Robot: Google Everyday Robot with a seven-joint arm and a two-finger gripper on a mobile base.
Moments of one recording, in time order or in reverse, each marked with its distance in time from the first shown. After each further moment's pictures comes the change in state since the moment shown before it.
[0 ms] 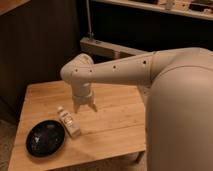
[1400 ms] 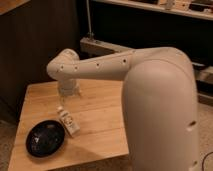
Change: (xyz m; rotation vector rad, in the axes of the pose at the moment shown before) arm -0.075 0.088 -0.001 -0.062 -0.162 -0.451
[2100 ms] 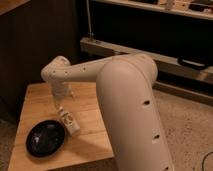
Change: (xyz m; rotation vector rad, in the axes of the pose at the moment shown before) arm -0.019 0.028 0.070 -0.026 0.058 -0.193
